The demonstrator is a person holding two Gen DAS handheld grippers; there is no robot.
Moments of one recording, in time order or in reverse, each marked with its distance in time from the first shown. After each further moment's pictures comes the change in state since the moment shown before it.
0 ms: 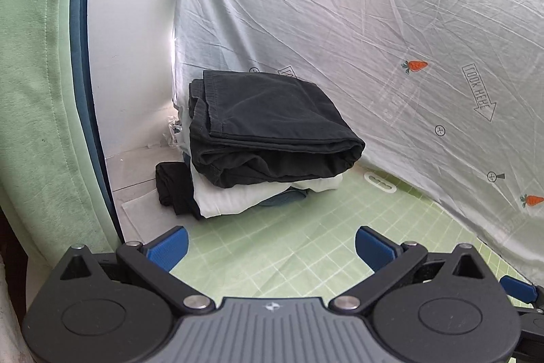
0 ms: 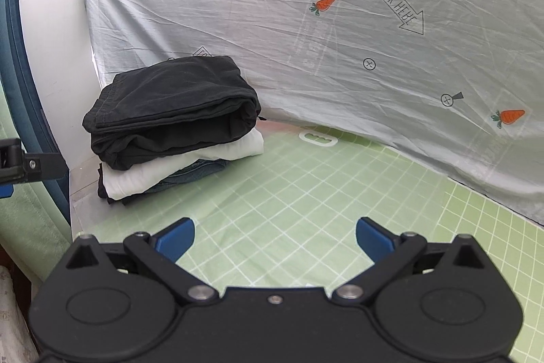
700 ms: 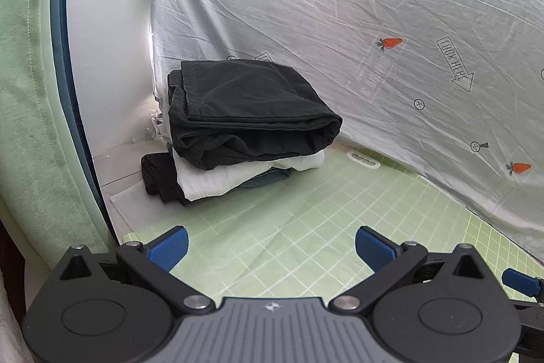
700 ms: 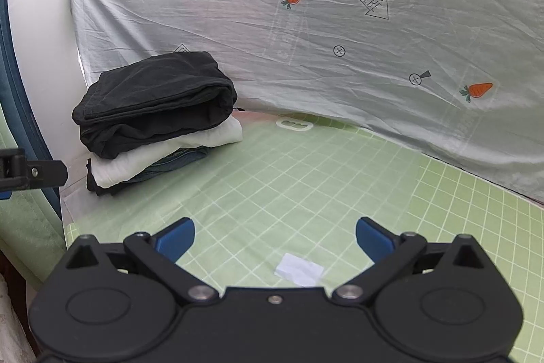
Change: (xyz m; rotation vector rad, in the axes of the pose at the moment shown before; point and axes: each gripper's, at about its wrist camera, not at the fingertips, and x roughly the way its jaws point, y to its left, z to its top) left arm -0.005 -0.011 -0.017 0.057 0.025 -0.039; right arm -0.020 -0.013 -0.029 0.053 -0.006 -0.057
